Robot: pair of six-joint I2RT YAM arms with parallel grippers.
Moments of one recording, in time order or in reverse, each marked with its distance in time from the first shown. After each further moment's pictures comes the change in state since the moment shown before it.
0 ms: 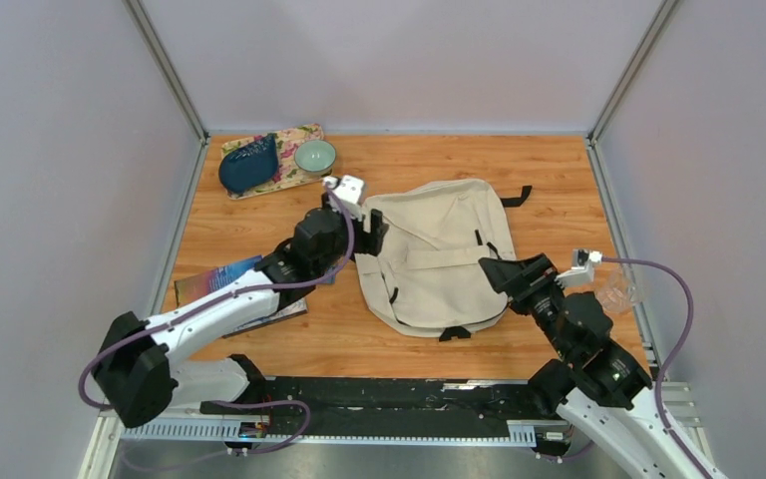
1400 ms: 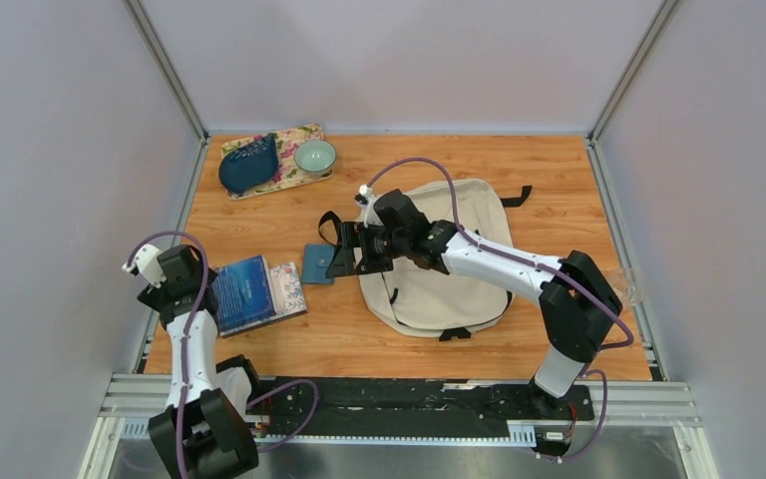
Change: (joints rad) left arm 1.242 -0.407 -0.399 -0.423 -0.216 -0.298; right arm 0.200 1.515 0.764 0.254 -0.702 -0.364
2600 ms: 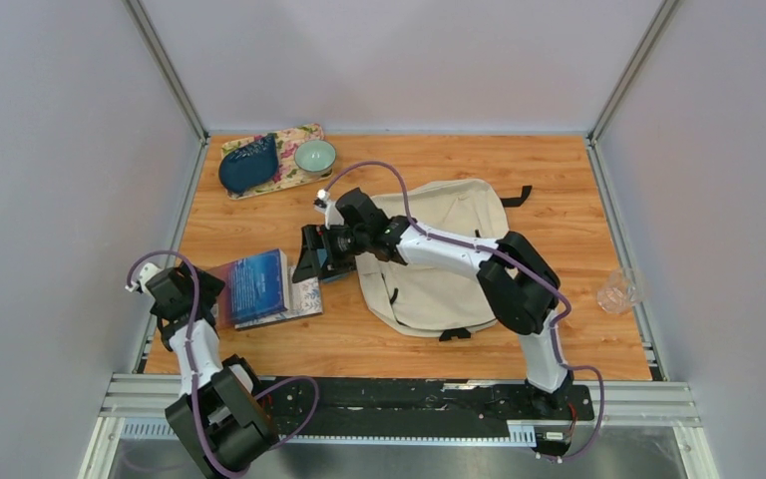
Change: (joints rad) left arm 0.222 0.025 -0.154 0.160 0.464 -0.019; right arm 0.034 0.314 0.284 0.039 -0.169 -0.028
